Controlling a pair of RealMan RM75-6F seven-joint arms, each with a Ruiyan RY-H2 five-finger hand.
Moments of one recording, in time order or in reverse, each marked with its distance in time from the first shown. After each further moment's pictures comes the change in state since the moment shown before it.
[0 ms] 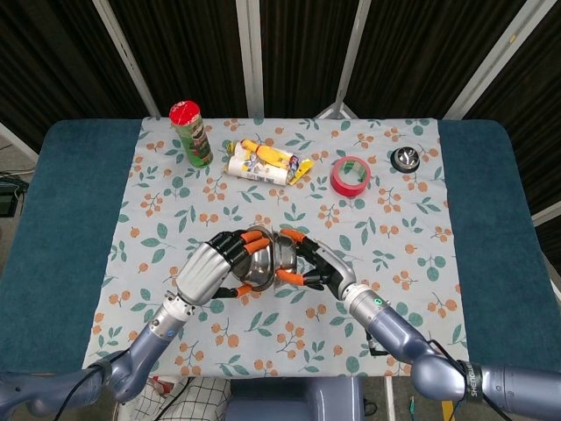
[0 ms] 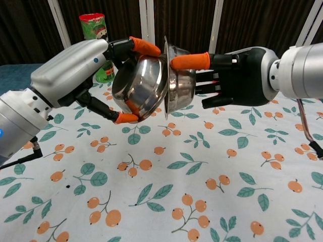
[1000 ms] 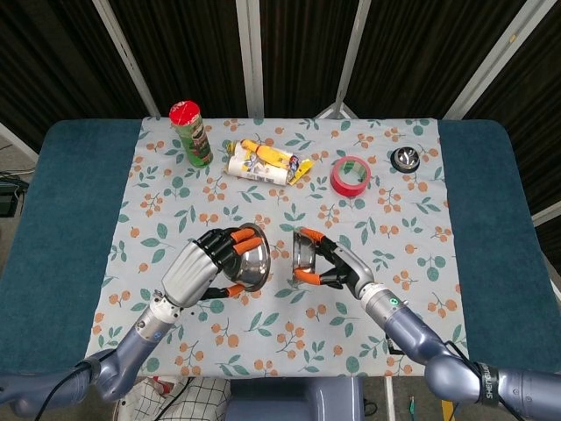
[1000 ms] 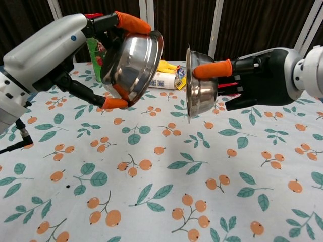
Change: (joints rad) left arm 0.007 0.093 0.016 -0.077 0.047 0.083 -0.020; right arm -0.032 0.081 -0.022 -0.001 0.022 -0.022 -0.063
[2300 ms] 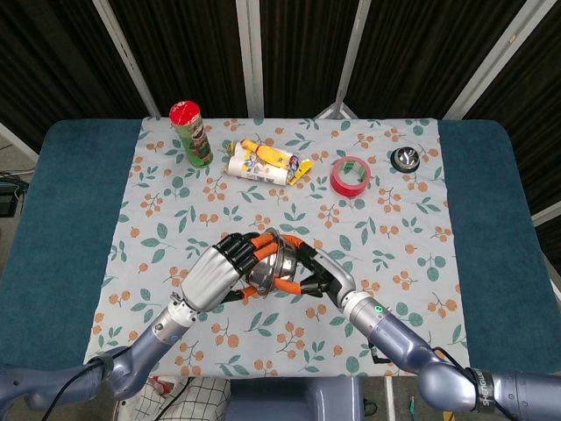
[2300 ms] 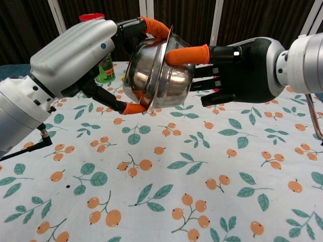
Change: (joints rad) left arm -0.052 -0.049 0.002 0.006 0.031 -0.043 0.094; right arm 0.028 -0.018 0.031 -0.084 0.018 -0.001 0.012
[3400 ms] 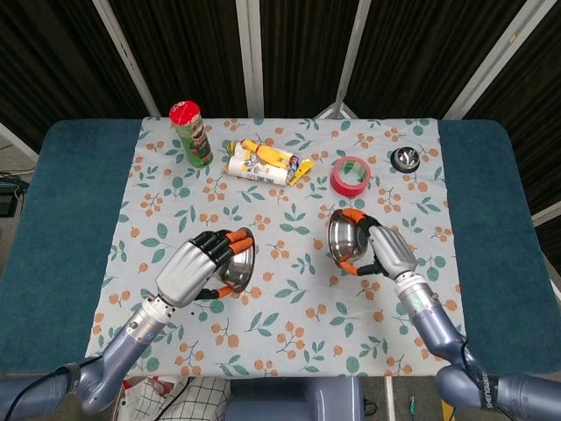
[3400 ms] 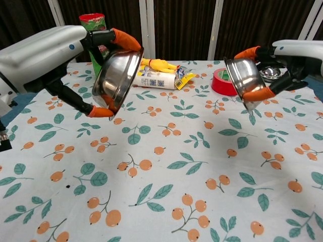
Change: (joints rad) left arm 0.063 0.185 0.024 -0.211 -0.145 -0.105 0.095; right arm -0.105 -0.069 -0.225 0.300 -0.425 0.394 -0.644
